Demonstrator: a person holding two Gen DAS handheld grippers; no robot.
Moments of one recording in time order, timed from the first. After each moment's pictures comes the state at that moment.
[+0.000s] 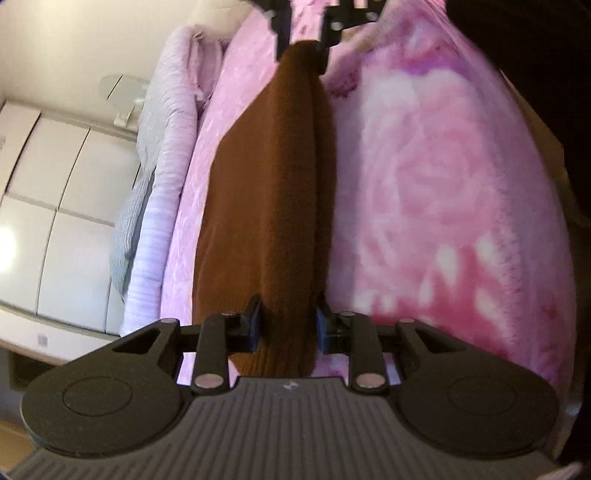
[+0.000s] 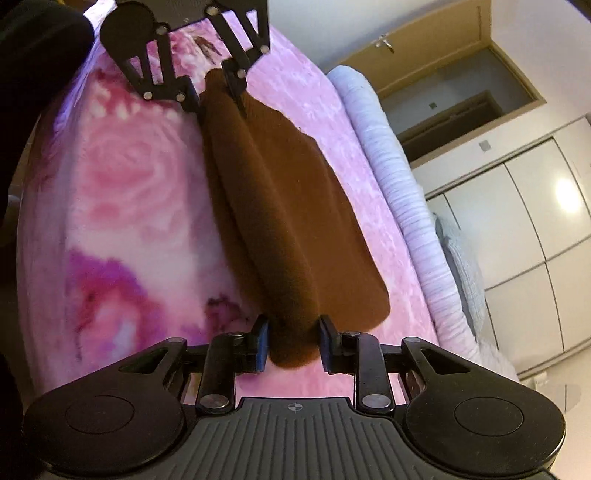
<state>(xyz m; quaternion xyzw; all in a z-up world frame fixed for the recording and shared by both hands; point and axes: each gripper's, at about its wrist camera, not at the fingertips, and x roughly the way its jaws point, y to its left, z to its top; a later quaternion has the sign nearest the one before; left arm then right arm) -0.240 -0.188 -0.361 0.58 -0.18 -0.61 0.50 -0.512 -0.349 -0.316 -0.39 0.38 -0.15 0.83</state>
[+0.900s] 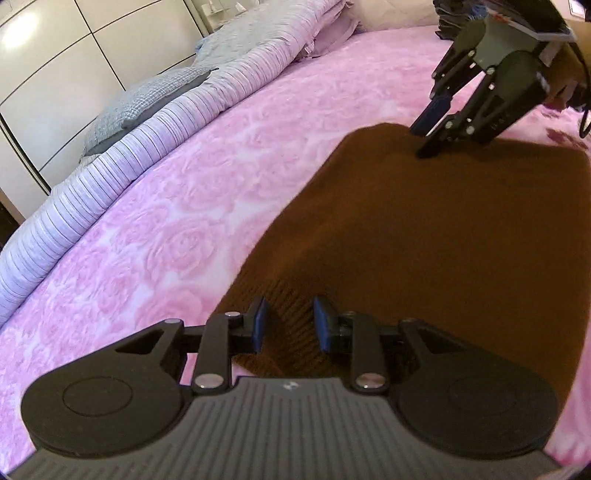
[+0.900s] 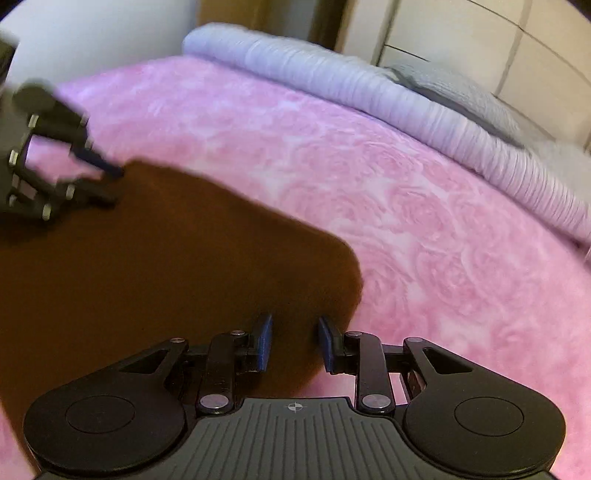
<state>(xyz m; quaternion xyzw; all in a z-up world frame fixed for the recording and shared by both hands) -0.134 -0.338 -0.307 0.41 0.09 -0.68 0.60 -0.425 -0.535 -0.254 0.02 0.39 -0.20 0.90</state>
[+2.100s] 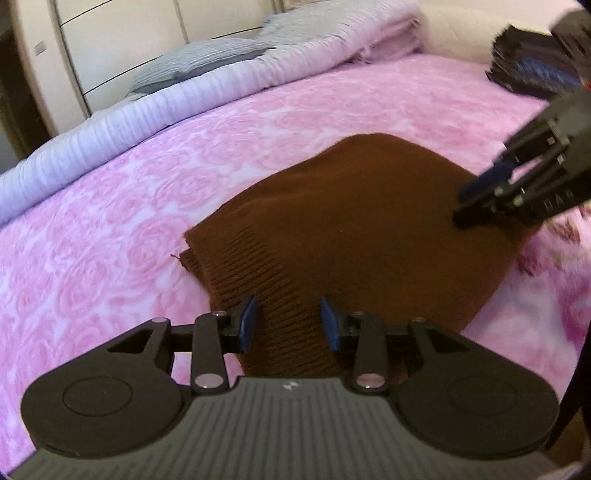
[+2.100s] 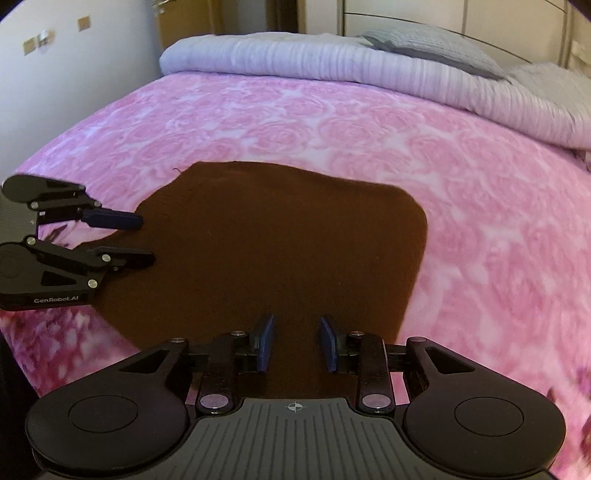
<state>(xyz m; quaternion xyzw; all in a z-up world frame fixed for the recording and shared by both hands) -0.172 -0.271 -0.301 0.33 0.20 -0.63 0.67 -0.446 -0.435 -0.252 0.13 0.40 -0.23 0.88</state>
